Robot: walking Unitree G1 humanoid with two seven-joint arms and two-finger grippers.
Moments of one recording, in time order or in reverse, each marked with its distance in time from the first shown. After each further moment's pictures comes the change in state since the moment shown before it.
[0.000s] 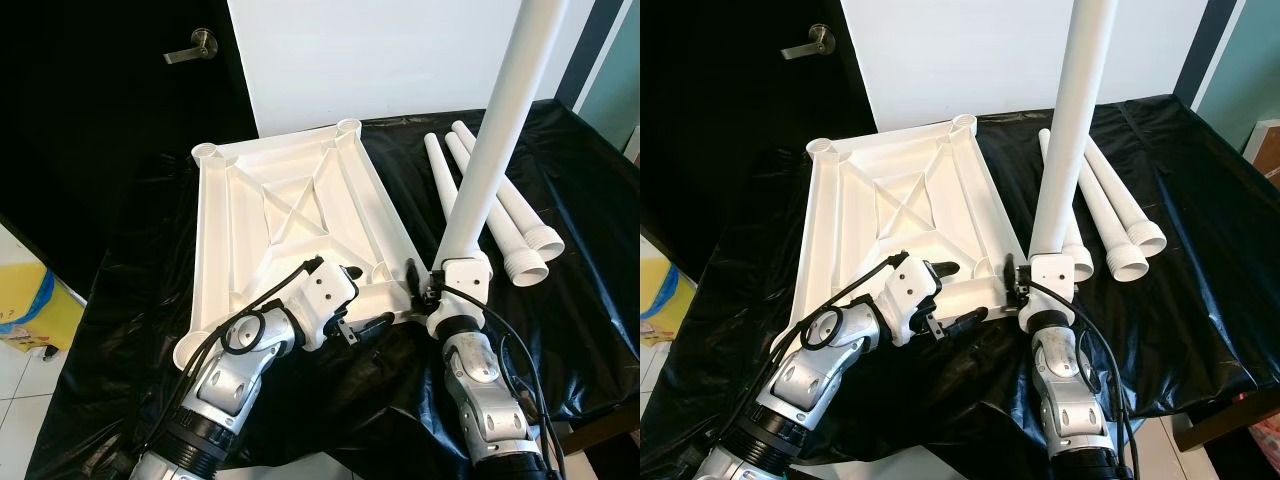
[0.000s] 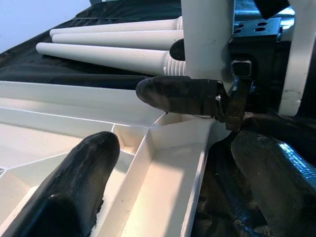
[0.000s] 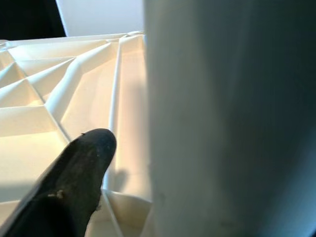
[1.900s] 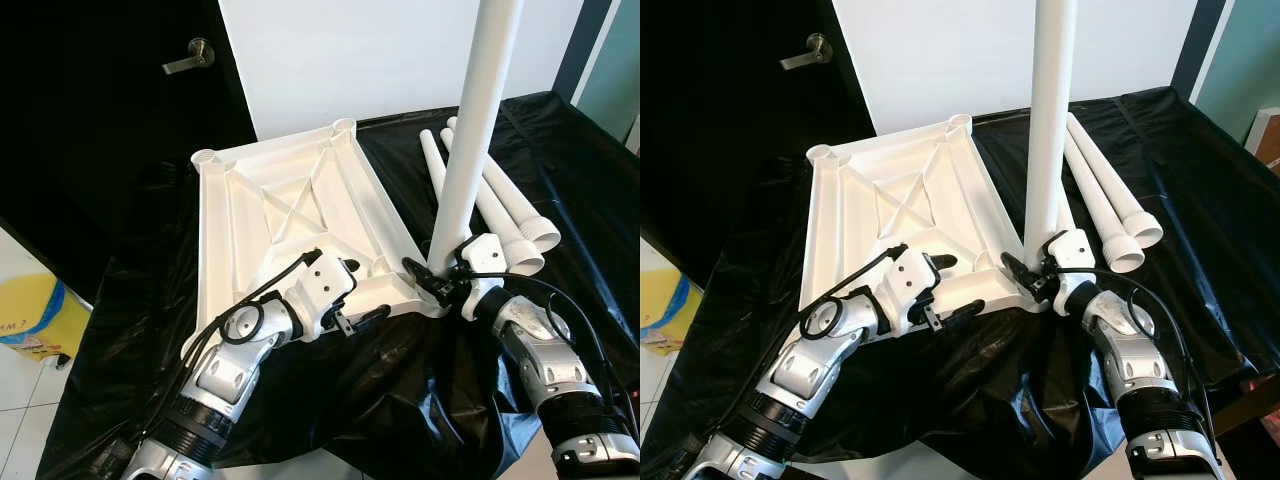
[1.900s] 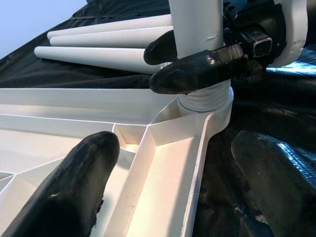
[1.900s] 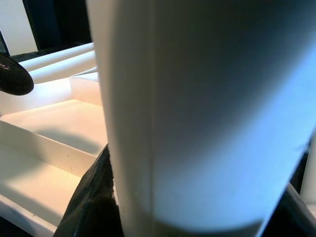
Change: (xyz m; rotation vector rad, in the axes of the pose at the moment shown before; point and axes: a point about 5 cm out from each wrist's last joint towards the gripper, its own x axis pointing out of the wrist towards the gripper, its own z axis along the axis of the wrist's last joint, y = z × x) left arm 0.002 0.009 0.001 0.031 0.008 -0.001; right arm 0.033 -0.046 0.006 -0.155 0.000 0.606
